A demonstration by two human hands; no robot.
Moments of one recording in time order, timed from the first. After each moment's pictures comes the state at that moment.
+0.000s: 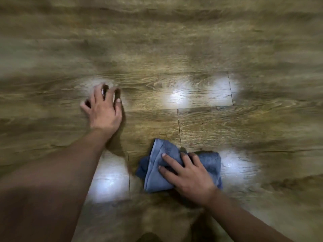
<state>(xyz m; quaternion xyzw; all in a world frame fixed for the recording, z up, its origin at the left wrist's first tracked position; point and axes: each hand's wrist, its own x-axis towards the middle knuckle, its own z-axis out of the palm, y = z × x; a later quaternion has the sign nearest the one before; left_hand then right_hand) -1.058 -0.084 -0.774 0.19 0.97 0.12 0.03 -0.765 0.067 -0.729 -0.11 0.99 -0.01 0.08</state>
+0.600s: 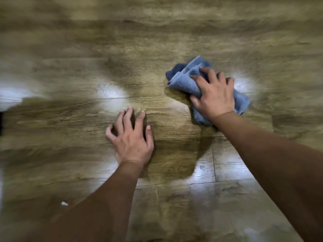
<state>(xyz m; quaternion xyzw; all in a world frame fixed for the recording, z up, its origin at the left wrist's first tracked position) -1.063 -0.084 -0.784 0.20 0.97 0.11 0.00 -1.046 0.188 -0.745 0.17 0.98 0.02 0.00</state>
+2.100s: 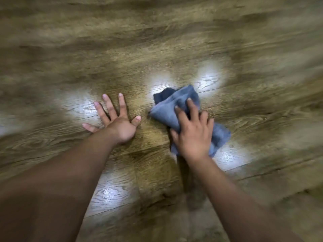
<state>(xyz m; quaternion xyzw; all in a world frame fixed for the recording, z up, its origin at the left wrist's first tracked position) -1.052 0.151 -0.733 0.17 0.89 0.01 0.42 -0.878 0.274 -0.740 0.36 0.93 -0.02 -0.03</state>
